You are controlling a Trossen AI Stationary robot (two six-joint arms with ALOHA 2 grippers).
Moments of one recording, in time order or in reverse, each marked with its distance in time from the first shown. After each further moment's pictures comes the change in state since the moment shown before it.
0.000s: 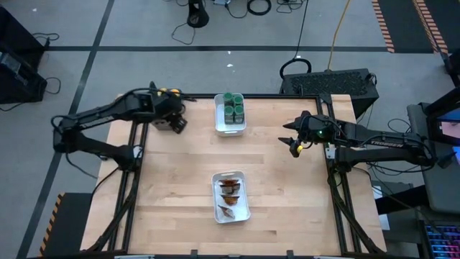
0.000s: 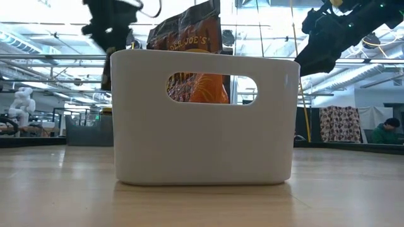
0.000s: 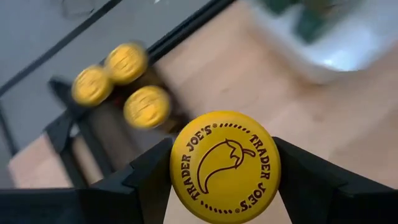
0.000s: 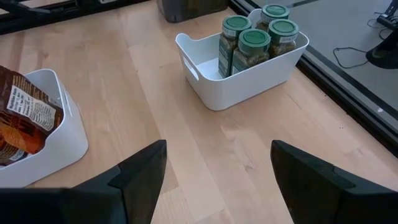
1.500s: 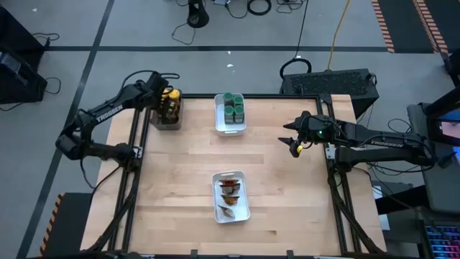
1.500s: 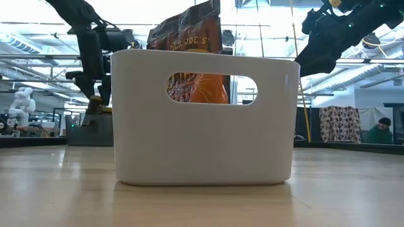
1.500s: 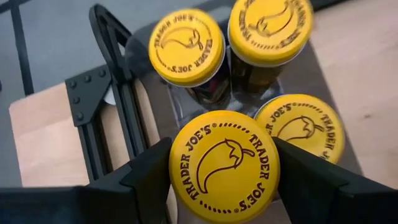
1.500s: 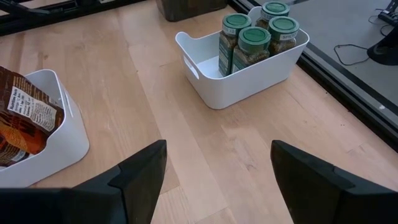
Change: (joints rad) left arm 0.625 0.024 -0.359 0.403 0.150 0.261; right arm 0.000 0.000 0.000 -0.004 0.000 0.013
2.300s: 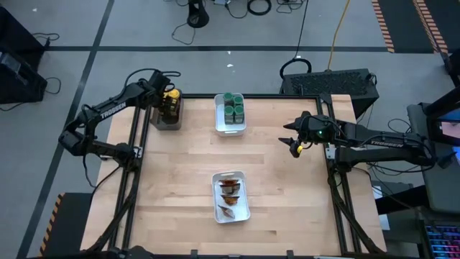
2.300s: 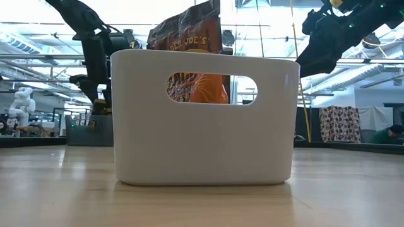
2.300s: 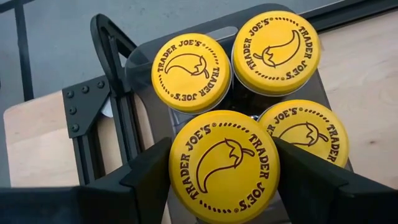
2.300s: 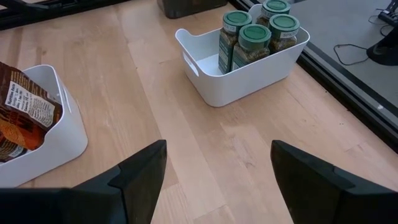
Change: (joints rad) left arm 0.016 0.079 0.003 0.063 -0.003 -0.027; right arm 0.000 0.000 0.000 -0.008 0.000 -0.011
